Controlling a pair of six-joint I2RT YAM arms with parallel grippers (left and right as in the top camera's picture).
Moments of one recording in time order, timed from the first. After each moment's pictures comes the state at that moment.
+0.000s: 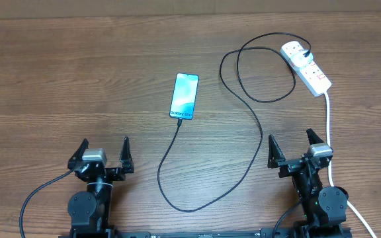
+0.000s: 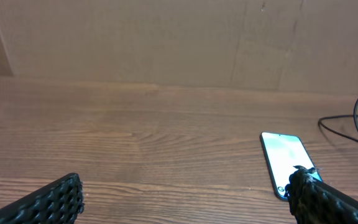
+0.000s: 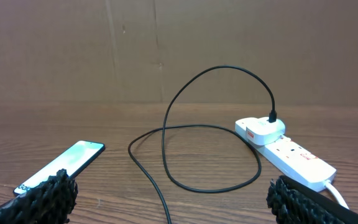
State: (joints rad) left arm 0.02 0.02 0.01 -0.08 0.02 -0.08; right arm 0.11 0.01 0.02 -0.03 -0.06 0.06
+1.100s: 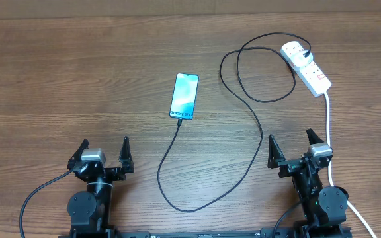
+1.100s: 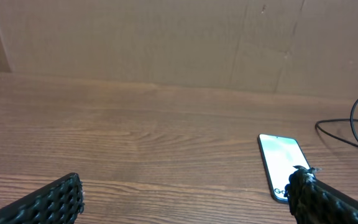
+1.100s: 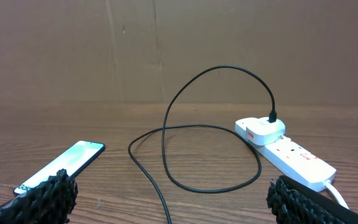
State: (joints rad) left arm 0.02 0.02 0.01 -0.08 0.02 -0.10; right arm 0.11 0.01 0.02 -0.03 -0.07 0.06
